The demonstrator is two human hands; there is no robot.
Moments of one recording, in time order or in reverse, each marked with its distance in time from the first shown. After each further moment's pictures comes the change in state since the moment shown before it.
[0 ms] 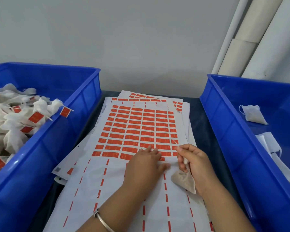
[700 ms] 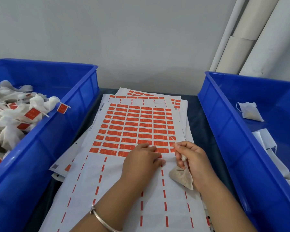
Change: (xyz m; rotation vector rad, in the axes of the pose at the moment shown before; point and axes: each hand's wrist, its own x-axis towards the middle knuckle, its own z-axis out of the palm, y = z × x) left_hand -0.002 -0.003 -0.008 0.055 0.026 0.143; right_hand -0.002 0.001 -0.002 -0.013 -0.031 -0.023
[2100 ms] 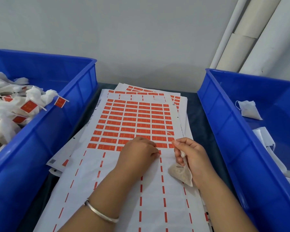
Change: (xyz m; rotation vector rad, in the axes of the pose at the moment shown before) left_hand 0.004 -0.004 -0.021 -0.032 0.021 0.087; right_hand 0.000 -0.001 0.001 -0.018 0.006 0.025
